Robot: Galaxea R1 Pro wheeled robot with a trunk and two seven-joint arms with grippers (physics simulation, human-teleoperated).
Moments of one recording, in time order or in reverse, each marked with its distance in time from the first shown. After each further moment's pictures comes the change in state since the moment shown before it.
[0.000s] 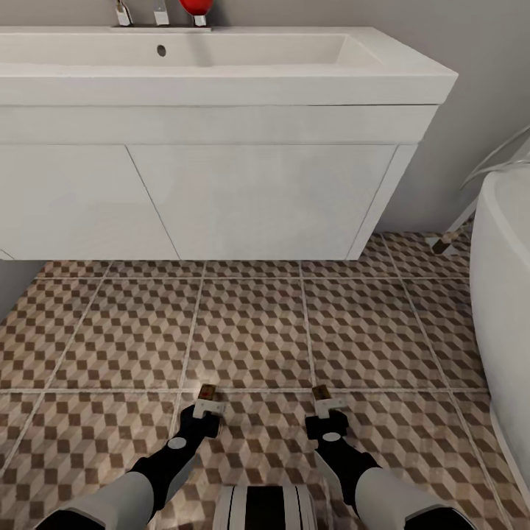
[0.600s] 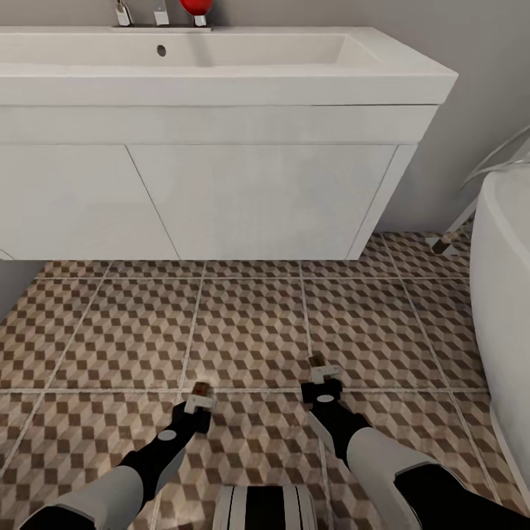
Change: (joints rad) left arm -0.012 0.049 0.000 -0.028 0.015 0.054 -0.045; right arm -0.140 0.015 -0.001 0.011 -0.002 0.048 -0.010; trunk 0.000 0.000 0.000
